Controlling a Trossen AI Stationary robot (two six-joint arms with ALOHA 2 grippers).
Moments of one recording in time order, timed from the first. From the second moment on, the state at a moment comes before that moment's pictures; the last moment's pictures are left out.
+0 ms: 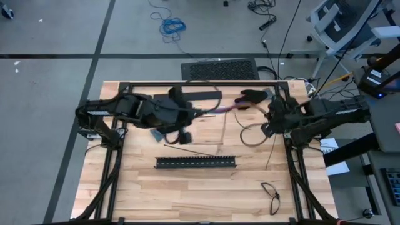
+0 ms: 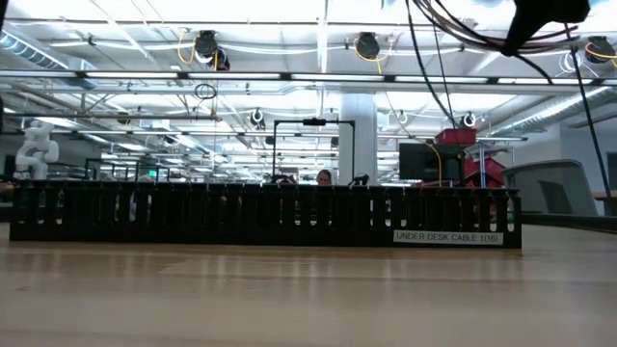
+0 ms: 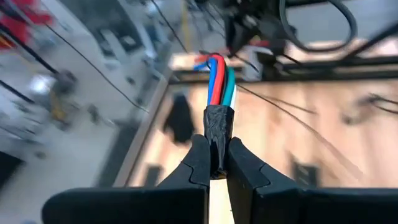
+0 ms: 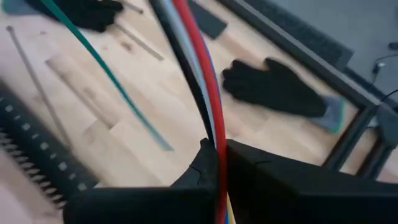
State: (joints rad) left arm -0.20 1.67 2.17 -1.08 -0.50 -0.01; right arm 0.24 1.01 1.23 -1.46 0.58 0.96
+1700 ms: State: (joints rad) left arm -0.08 1.91 2.15 -0.76 0.23 0.15; right arm 0.96 1.15 0.98 -1.57 0.39 2.08
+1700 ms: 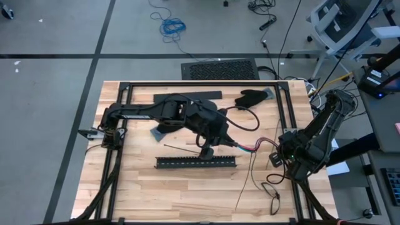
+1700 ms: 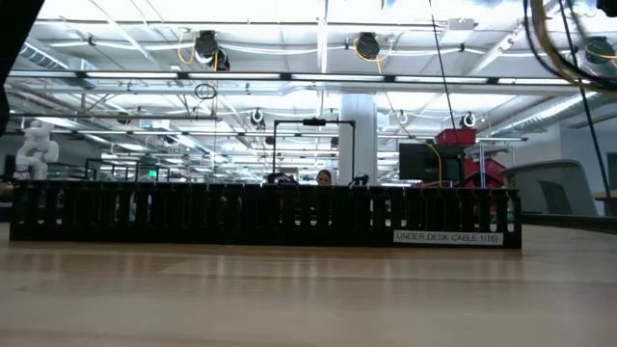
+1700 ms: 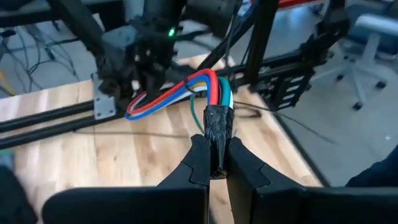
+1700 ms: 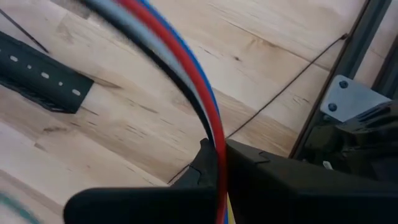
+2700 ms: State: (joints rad) left arm -0.12 1.90 1.89 -0.85 0.31 0.19; right arm 0.89 1.15 0.94 -1.57 0.47 2.04
